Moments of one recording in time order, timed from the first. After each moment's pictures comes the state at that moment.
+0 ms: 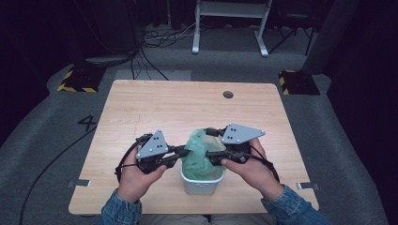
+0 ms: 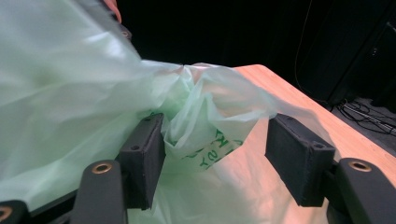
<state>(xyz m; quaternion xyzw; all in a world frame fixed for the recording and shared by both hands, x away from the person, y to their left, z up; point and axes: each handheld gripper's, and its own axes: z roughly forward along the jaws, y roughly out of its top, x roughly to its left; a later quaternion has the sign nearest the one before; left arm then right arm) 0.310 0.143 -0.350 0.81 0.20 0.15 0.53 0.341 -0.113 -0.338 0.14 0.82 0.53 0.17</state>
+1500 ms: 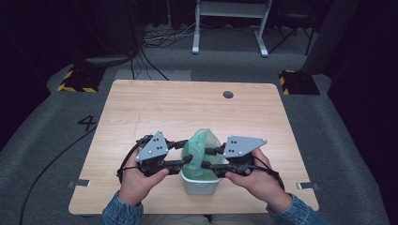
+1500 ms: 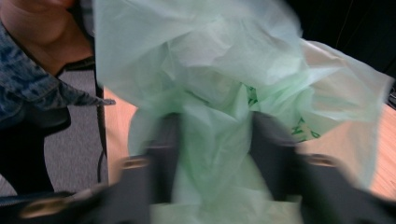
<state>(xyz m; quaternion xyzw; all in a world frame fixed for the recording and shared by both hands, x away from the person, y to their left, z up) 0.303 0.136 -0.350 0.79 0.20 0.15 0.56 0.313 -0.117 -0.336 0.11 0.85 0.50 0.11</state>
